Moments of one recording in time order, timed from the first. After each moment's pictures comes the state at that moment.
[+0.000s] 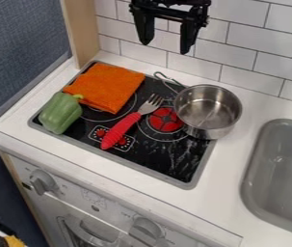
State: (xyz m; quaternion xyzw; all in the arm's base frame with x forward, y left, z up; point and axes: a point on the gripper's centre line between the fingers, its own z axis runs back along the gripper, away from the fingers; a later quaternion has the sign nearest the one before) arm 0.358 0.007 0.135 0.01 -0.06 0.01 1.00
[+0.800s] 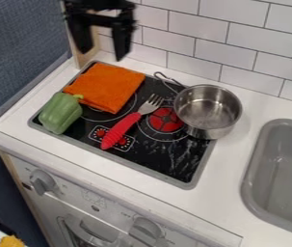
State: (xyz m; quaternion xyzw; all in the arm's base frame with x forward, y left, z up) arm 0.291 0.093 0.137 -0.01 -0.03 0.04 1.00
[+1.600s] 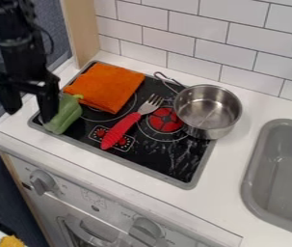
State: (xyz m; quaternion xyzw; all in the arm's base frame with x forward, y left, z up) arm 0.223 0.153 0.057 0.02 0.03 0.09 1.00
